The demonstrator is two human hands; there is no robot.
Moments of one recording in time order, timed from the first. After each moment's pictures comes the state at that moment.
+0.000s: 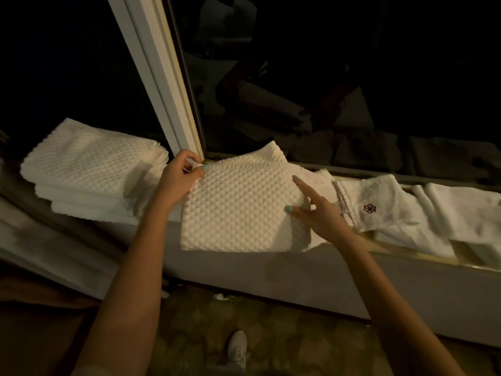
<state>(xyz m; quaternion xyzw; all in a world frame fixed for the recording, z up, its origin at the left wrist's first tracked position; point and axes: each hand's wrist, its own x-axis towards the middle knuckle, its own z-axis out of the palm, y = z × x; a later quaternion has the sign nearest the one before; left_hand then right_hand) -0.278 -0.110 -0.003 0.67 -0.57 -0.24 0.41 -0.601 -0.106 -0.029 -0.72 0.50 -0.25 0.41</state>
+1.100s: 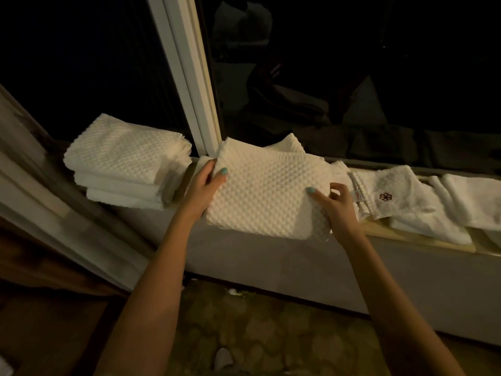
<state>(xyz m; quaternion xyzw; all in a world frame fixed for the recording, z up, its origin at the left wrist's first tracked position) -0.297 -0.053 -0.010 0.59 -0.52 -0.39 0.48 -0.581 -0.080 -0.043 -0.46 0.57 -0.45 0.51</state>
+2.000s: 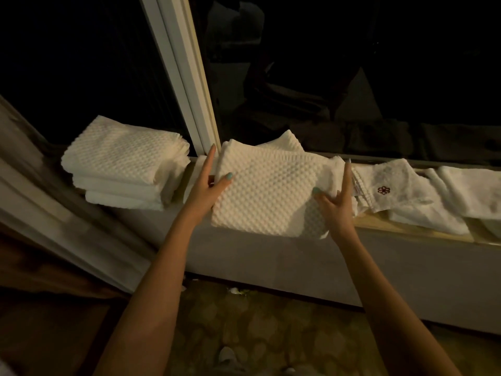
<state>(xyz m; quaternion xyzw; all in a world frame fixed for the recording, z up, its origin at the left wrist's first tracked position) -0.306 -0.043 -0.007 0.59 -0.54 -0.37 0.47 -0.580 -0.066 -0.047 -0.52 0.52 -0.51 0.43</state>
